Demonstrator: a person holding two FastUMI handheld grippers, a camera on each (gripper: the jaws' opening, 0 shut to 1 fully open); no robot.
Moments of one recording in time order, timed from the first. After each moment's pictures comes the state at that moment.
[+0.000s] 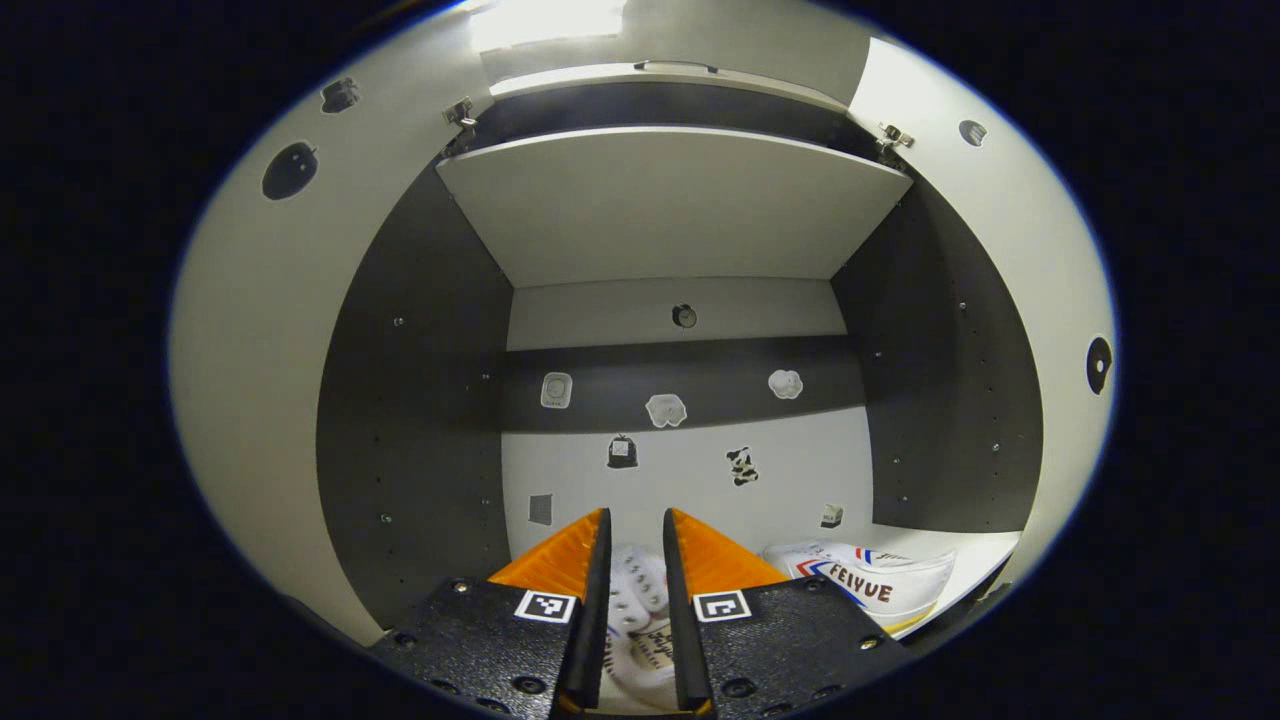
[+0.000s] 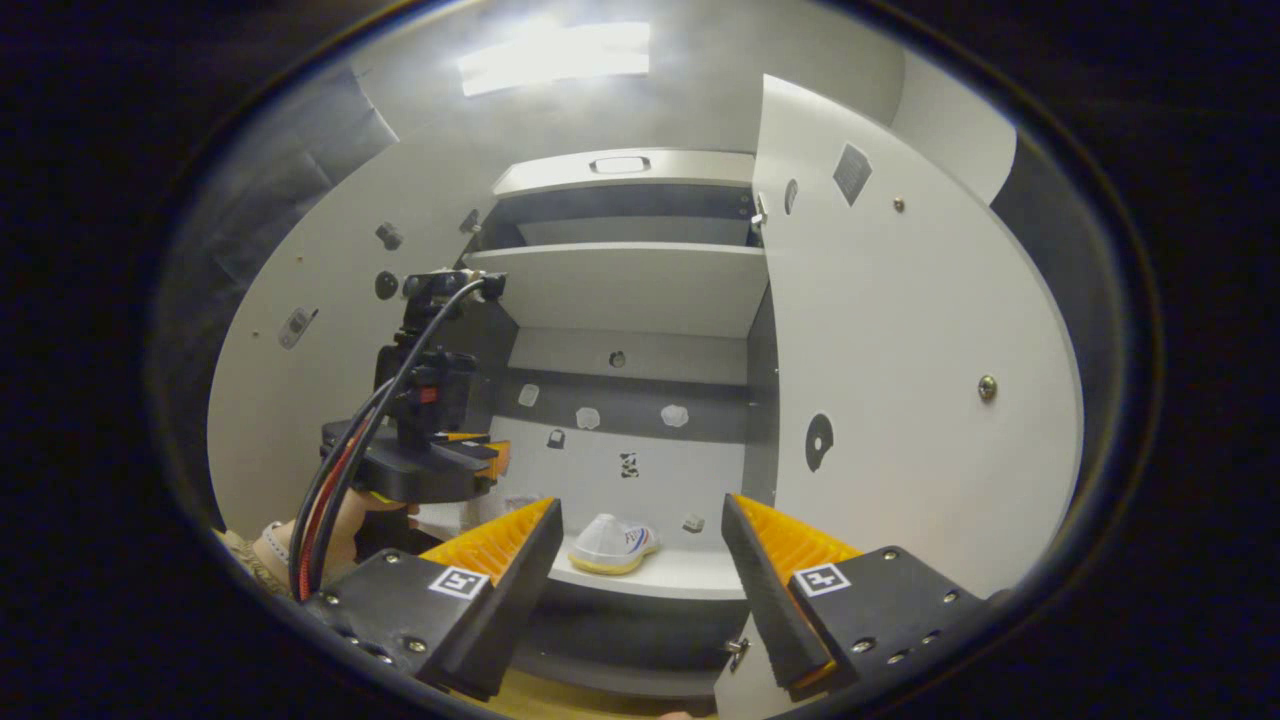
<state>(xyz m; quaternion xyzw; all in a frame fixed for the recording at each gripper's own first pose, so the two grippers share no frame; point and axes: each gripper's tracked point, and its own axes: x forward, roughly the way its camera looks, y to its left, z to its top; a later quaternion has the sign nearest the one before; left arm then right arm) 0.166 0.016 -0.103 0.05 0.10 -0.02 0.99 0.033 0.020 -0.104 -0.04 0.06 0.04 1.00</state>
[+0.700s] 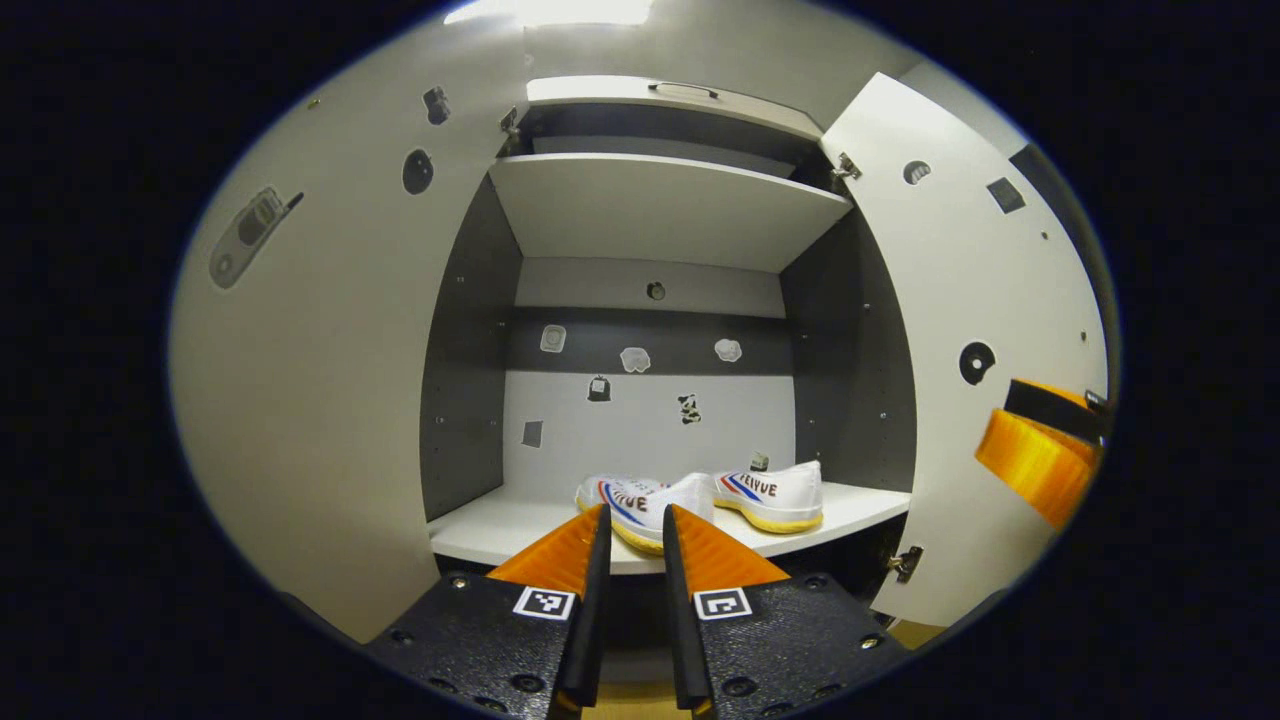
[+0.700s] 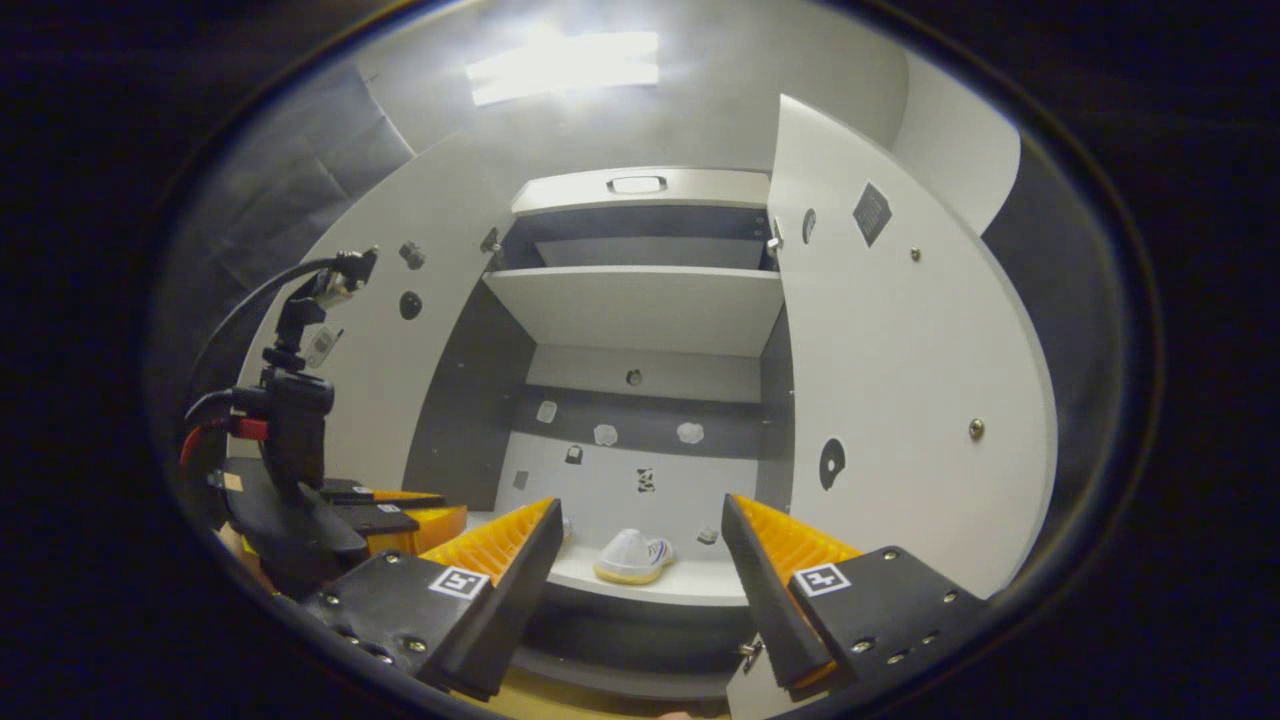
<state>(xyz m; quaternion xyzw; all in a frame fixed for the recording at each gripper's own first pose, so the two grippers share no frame) 0.018 0.004 -0.107 0.01 0.14 -0.06 0.99 0.017 0.042 -0.080 -0.04 0.04 0.06 1.00</state>
